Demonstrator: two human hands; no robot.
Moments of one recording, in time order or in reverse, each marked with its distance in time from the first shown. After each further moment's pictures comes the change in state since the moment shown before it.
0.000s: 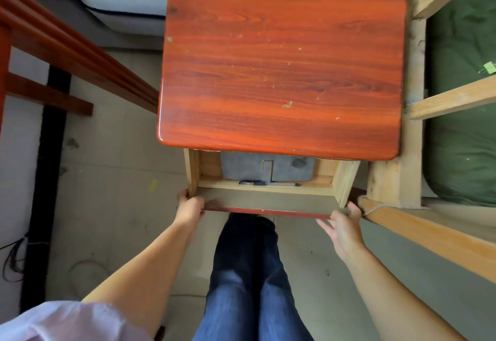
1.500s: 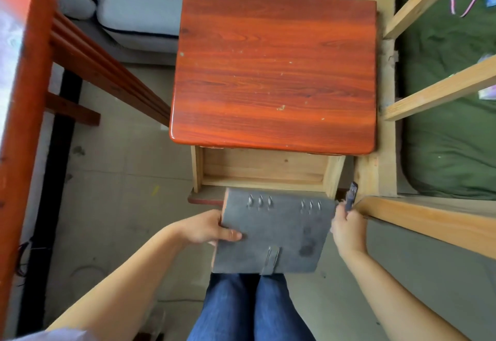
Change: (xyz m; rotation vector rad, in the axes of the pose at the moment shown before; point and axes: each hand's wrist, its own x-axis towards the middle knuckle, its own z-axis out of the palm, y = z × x) left_hand -0.082 0.012 -0.028 0.675 -0.907 0.185; right_hand -0.054 -0.008 -0.022 -0.600 0.205 -0.412
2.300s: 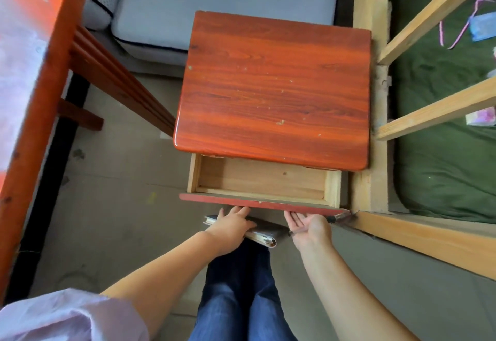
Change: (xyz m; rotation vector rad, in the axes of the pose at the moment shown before) left_hand 0.046 0.021 0.037 1.089 0.300 0.069; right_hand -0.024 -0.069 0.040 1.187 -0.110 0.699
